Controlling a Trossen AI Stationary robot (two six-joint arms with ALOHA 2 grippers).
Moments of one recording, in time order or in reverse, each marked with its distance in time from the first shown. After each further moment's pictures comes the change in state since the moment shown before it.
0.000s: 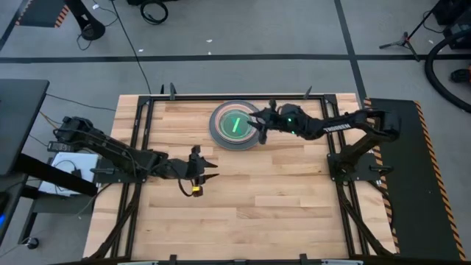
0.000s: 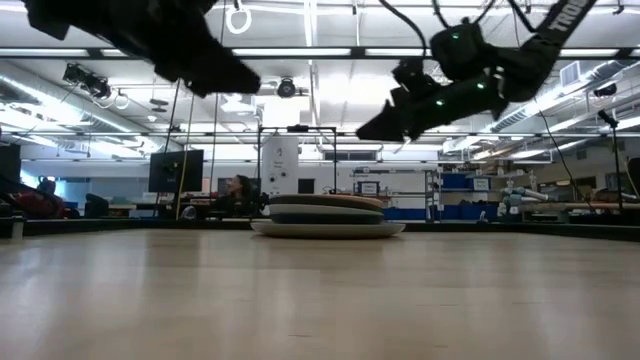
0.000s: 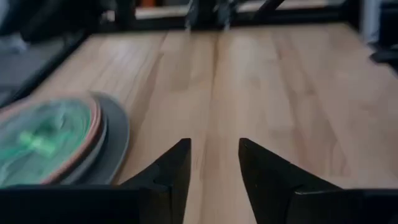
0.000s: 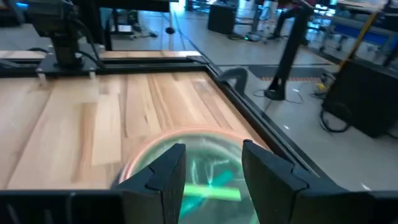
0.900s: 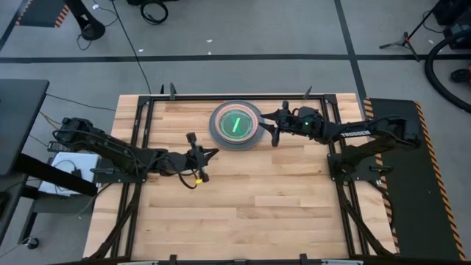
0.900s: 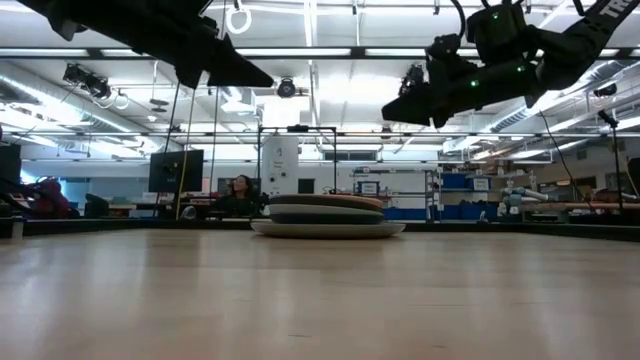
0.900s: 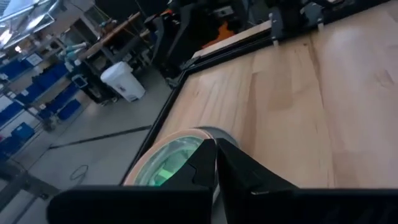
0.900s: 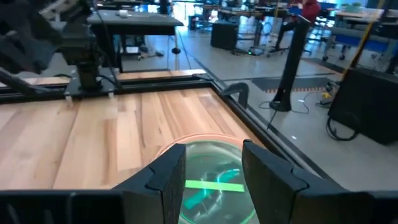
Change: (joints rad) left arm 0.066 0.002 -0.013 0.175 -0.298 0.436; right arm 0.010 -0.256 -0.169 -0.011 -0.010 0.064
